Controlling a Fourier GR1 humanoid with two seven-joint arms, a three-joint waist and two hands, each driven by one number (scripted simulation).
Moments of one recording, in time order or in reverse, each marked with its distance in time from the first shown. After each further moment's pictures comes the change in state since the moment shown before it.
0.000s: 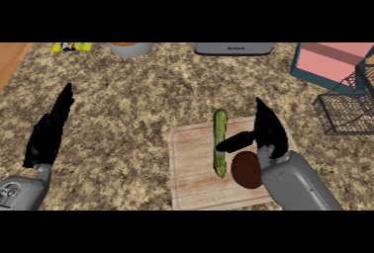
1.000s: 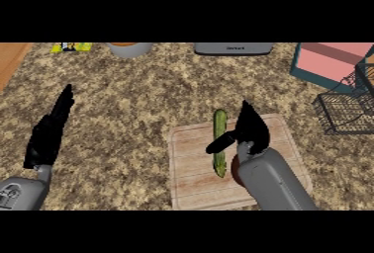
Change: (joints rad) left arm 0.009 -0.021 0.025 0.003 -0.017 -0.023 -0.007; right arm -0.026 0.174 -0.077 0.129 0.189 0.121 -0.008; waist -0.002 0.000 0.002
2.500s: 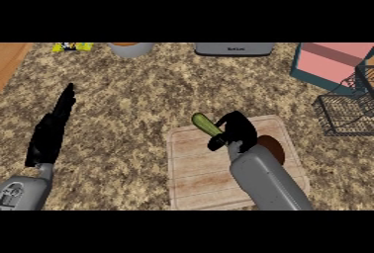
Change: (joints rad) left arm -0.004 -0.042 0.045 0.002 -0.052 -0.043 0.005; right arm -0.068 -0.023 0.094 0.167 -0.138 -0.014 -0.057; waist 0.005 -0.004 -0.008
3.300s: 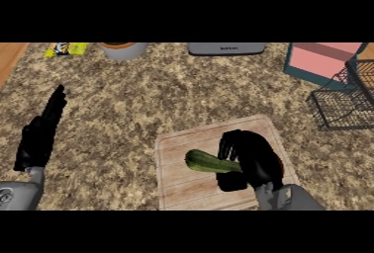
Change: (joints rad) left arm 0.035 0.007 0.047 -0.038 -0.012 -0.013 0.027; right arm 0.220 -0.229 0.198 -0.525 0.016 0.094 -0.314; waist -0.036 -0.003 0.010
